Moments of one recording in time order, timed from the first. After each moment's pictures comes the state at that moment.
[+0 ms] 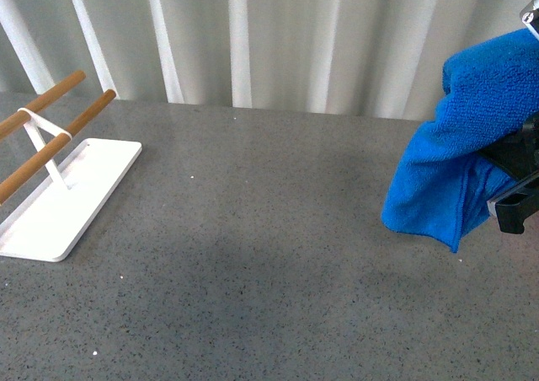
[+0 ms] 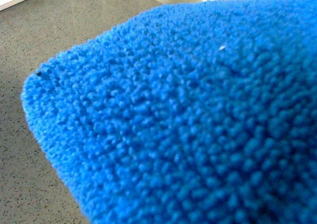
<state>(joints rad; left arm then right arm) 0.00 0.27 0.02 0.27 0.00 -0.01 0.16 1.49 0.56 0.44 -0.21 -0.34</state>
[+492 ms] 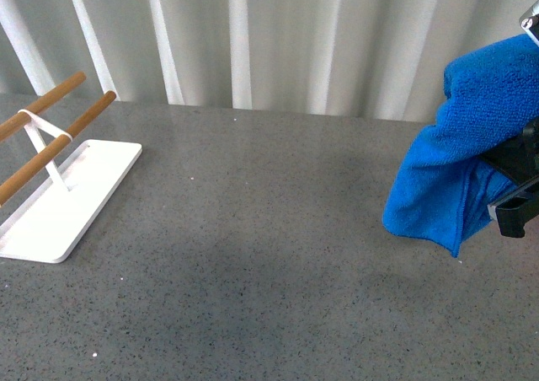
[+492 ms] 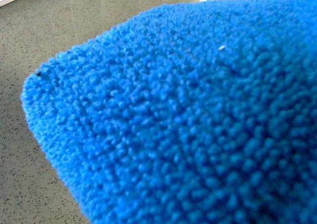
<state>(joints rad) 0.00 0.07 0.02 0.04 0.00 -0.01 0.16 1.49 0.56 0.43 -0.20 -0.33</state>
